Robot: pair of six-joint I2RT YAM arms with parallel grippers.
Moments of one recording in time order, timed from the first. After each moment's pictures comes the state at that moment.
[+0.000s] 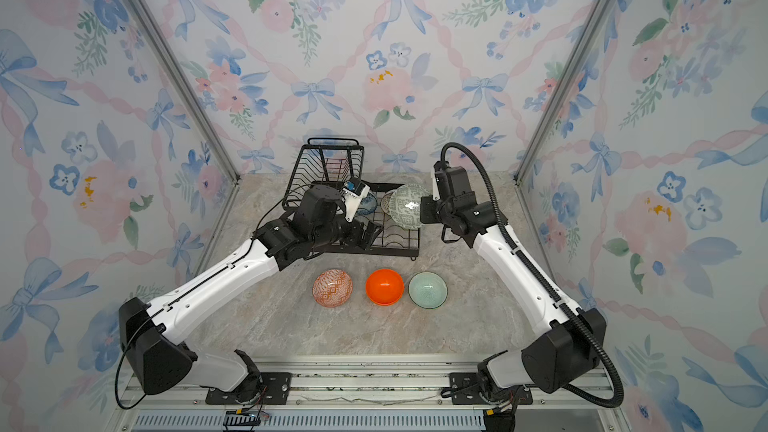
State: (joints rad) left arm -0.73 1.42 1.34 -0.48 0.00 -0.12; right arm 0.41 1.43 1.43 -0.69 0.09 0.25
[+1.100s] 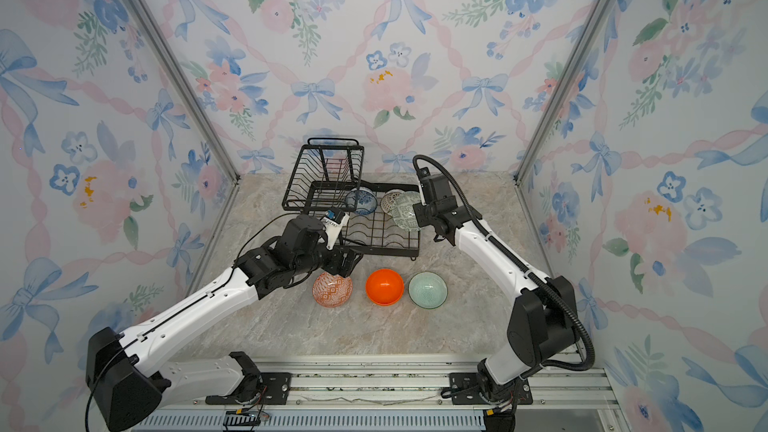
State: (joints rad) left arm -0.70 1.20 1.03 -0.48 -0.01 -0.17; right arm 0.44 1.58 1.35 -0.47 0.28 -0.04
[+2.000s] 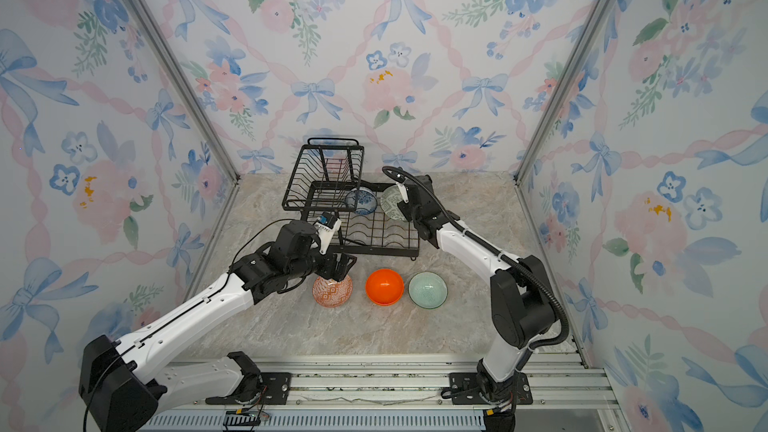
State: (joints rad) left arm -0.65 1.17 0.95 -0.46 0.03 -0.19; right arm 0.50 1.72 1.28 -0.03 0.37 -0.37
